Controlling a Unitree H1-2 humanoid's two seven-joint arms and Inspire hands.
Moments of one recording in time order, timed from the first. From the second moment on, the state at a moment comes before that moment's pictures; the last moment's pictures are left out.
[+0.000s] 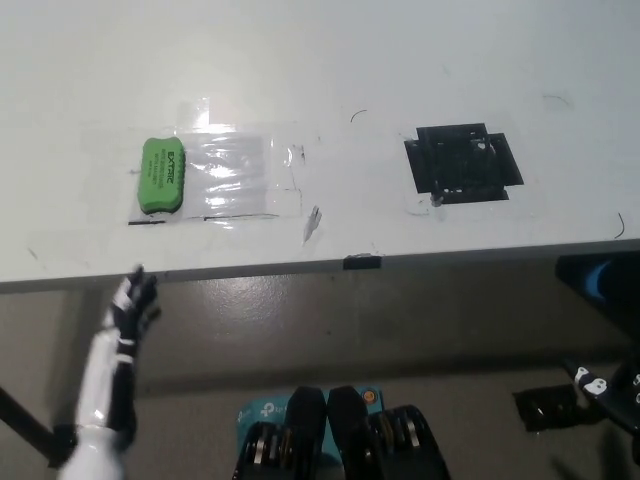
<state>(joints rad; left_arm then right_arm) 0.03 0.10 0.02 -0.41 0.09 0.14 0.03 0.01 -0.01 -0.25 -0.13 0.06 0.25 -0.09</state>
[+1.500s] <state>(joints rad) -0.79 0.59 -0.77 0.51 0.82 0.24 -0.11 0.03 -0.02 -0.25 -0.13 0.06 0.25 -0.09</state>
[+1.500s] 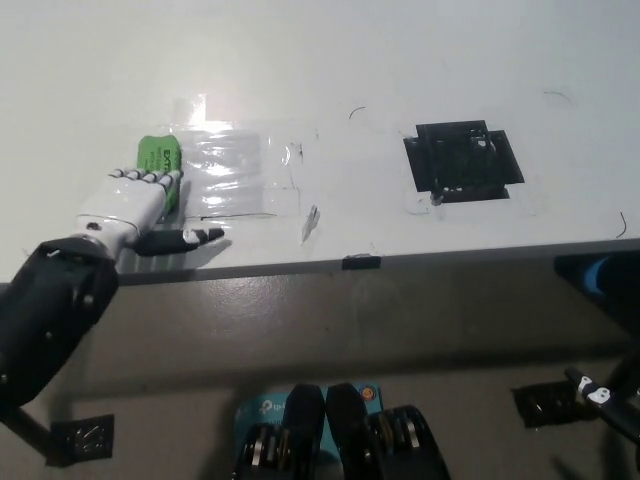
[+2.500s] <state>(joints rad) -0.71 0.39 -0.54 0.71 0.93 0.28 0.12 0.03 -0.02 -0.25 -0.15 0.06 0.26 -0.10</state>
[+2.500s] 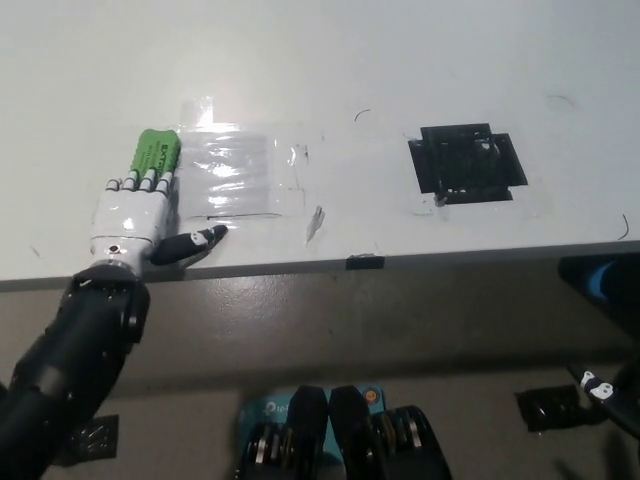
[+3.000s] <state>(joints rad) -0.65 0.35 -0.45 0.71 0.87 0.21 0.18 0.03 -0.02 -0.25 -0.15 0.06 0.26 -0.10</state>
